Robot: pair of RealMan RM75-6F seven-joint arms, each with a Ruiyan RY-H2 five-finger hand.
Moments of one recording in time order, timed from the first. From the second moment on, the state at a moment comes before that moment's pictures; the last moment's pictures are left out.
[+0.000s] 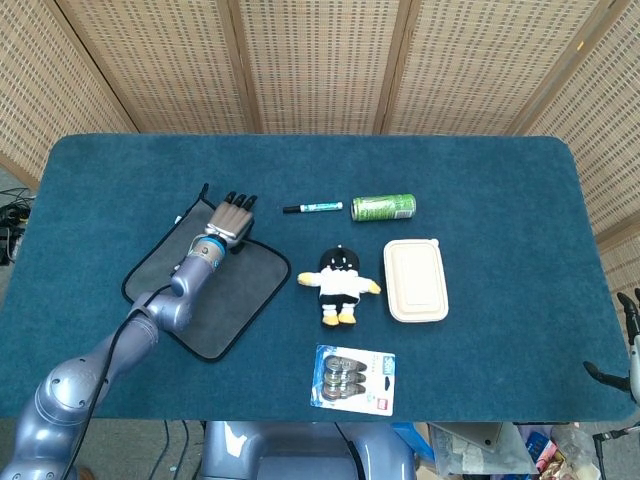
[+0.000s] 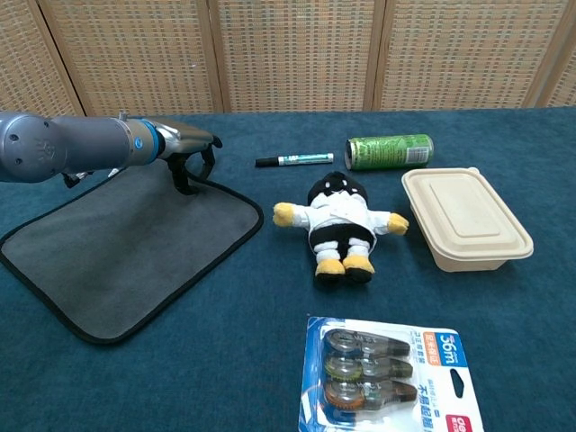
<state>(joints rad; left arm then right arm) -1.16 -1.87 -0.19 -0.52 0.97 0.36 0.31 0.02 -1.08 0.13 -1.60 -1.28 1.43 -0.02</state>
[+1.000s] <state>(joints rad) -1.08 -1.74 -0.19 -0.76 0.98 0.47 0.30 0.02 -1.07 0.12 -1.61 -1.30 1.44 0.00</state>
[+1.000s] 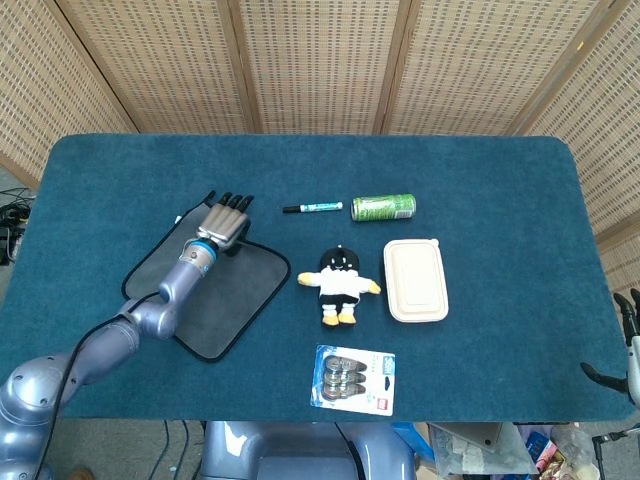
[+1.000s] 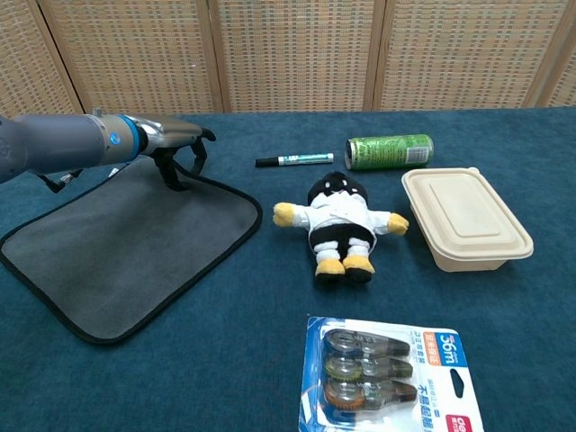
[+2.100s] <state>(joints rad) -0.86 -1.38 0.03 -1.49 0.74 0.86 0.63 0.00 -1.04 0.11 -1.64 -1.34 1.46 0.04</state>
